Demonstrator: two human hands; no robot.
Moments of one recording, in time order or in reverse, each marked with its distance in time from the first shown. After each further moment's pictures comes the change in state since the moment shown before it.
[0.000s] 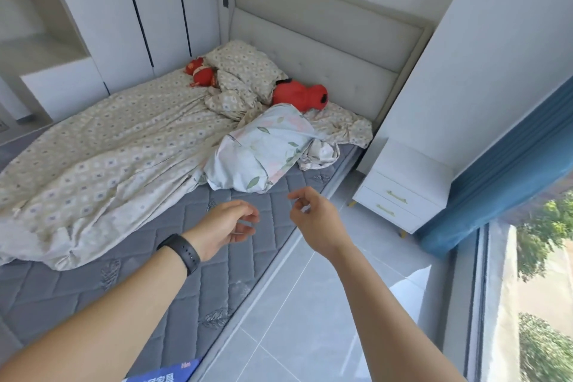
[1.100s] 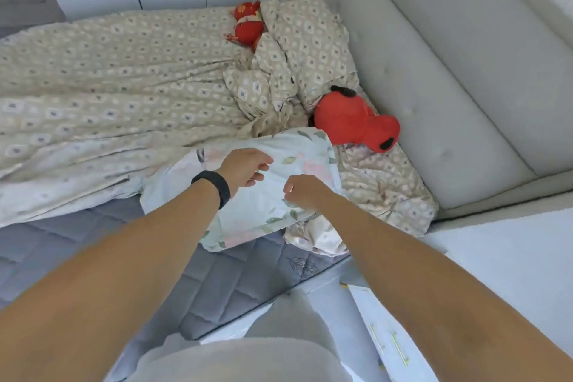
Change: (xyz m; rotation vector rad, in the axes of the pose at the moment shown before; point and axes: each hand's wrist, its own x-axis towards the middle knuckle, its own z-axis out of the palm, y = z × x) left_hand 0.605 0.237 0.044 -0.242 0.454 -0.162; right_hand 0.744 0.146 -0.034 -0.757 -0.834 -0.162
